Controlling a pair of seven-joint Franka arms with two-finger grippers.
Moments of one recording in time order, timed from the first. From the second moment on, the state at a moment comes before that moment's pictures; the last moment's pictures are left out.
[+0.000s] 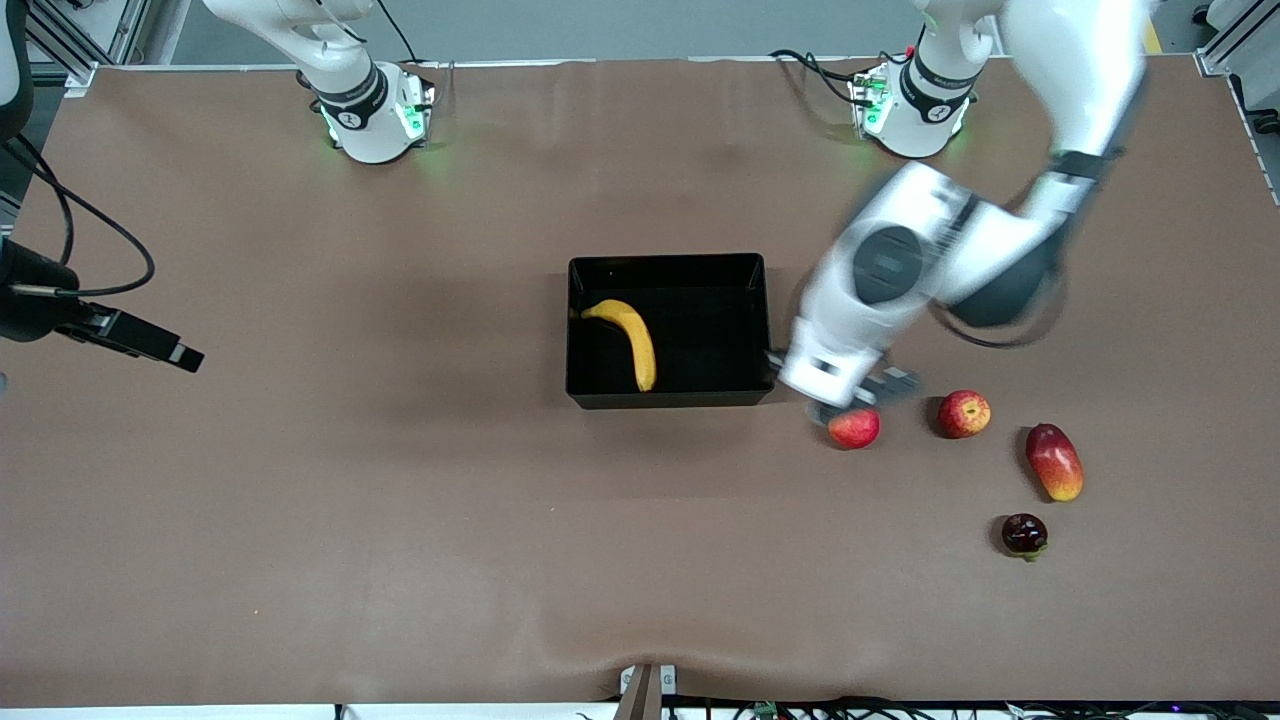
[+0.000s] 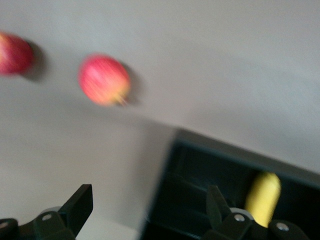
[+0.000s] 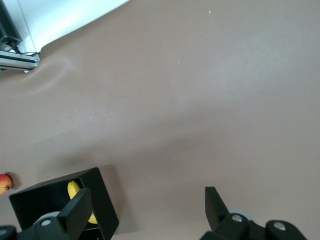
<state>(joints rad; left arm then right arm) -0.05 0.50 -0.66 -1.57 0.30 1.85 -1.10 0.03 0.17 -0.09 -1.48 0.29 1.67 0.26</state>
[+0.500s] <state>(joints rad) -0.31 0.70 -0.65 -1.59 0.48 2.15 -1.45 0.06 0.17 -0.08 -1.48 0.29 1.60 0.39</state>
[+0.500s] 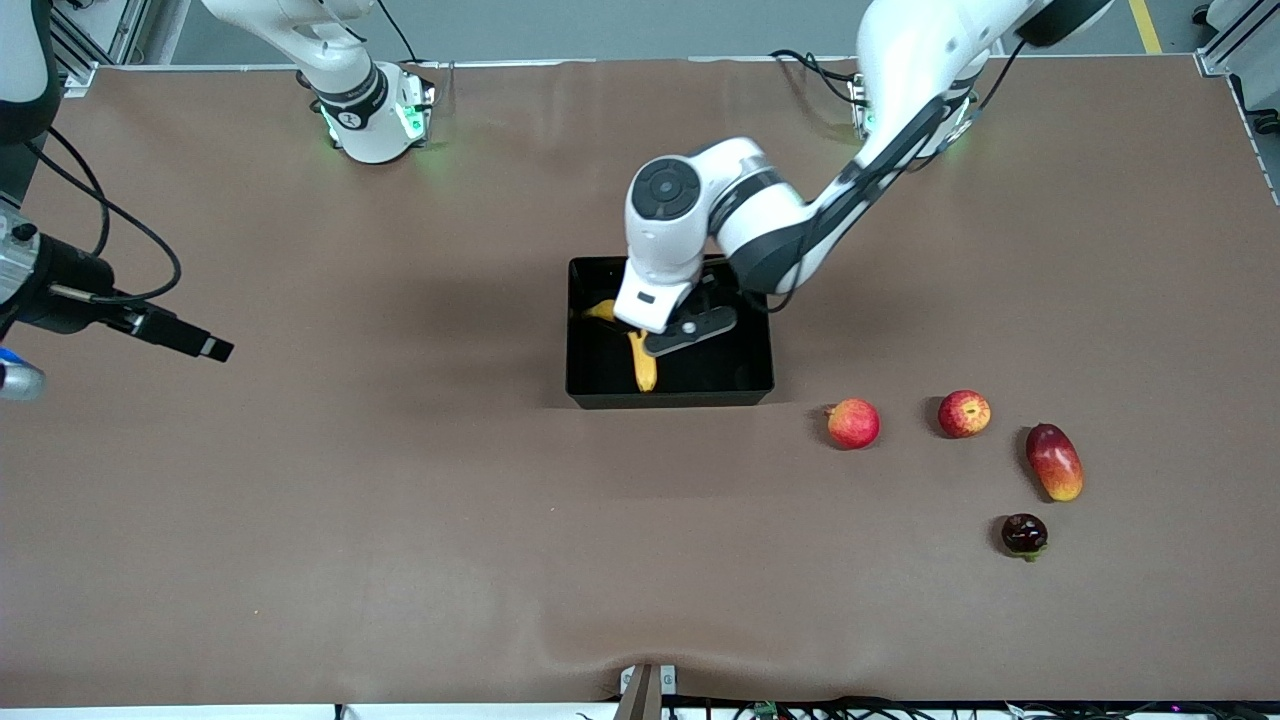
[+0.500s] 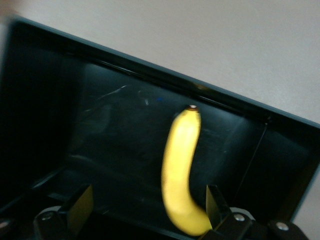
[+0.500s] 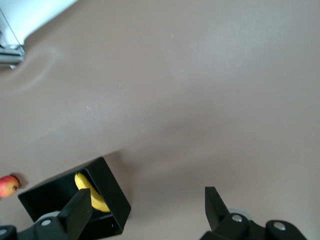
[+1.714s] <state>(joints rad) -0.42 0.88 -0.57 -1.55 0.70 2.33 -1.49 0.26 0.42 -0.08 -1.48 0.29 1.82 0.41</state>
